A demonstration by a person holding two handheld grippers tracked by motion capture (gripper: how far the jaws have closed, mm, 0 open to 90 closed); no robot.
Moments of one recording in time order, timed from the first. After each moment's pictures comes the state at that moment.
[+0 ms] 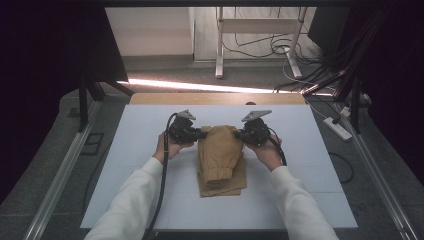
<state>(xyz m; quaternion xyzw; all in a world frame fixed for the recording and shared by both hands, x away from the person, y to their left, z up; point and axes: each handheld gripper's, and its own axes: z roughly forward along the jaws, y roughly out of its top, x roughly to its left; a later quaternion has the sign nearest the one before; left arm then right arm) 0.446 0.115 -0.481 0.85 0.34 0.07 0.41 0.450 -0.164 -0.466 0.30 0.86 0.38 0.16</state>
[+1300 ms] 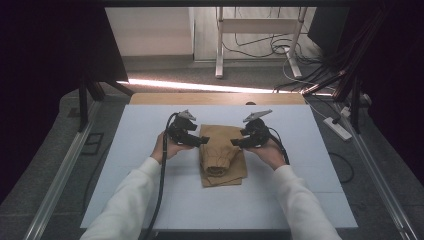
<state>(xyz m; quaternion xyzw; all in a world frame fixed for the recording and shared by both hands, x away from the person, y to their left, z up) 0.430 0.119 -0.475 0.85 0.33 0.08 0.39 0.455 -0.173 -0.481 0.31 0.87 0.37 0.10</state>
